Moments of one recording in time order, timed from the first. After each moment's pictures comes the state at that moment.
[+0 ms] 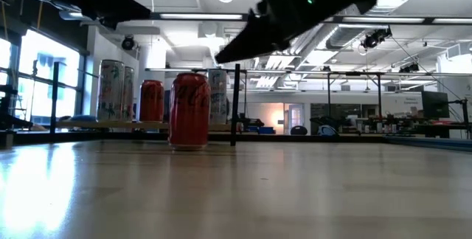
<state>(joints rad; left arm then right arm) -0.20 0.64 0.36 0.10 -0.41 0.03 0.19 1.75 1.00 0.26 0.27 -0.08</state>
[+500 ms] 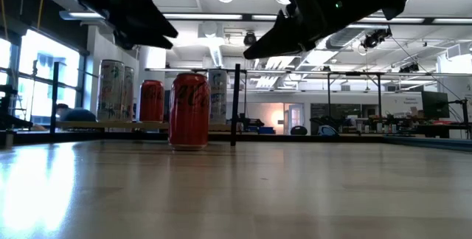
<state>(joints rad) -0.20 1.03 0.58 -0.05 -0.52 -0.37 0.18 1.57 0.78 0.38 0.33 -0.06</state>
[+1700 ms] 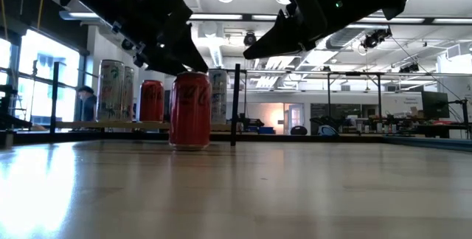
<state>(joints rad) -0.15 1.39 0.68 0.06 -0.64 -0.44 0.18 1.57 0.78 0.37 0.33 -0.06</state>
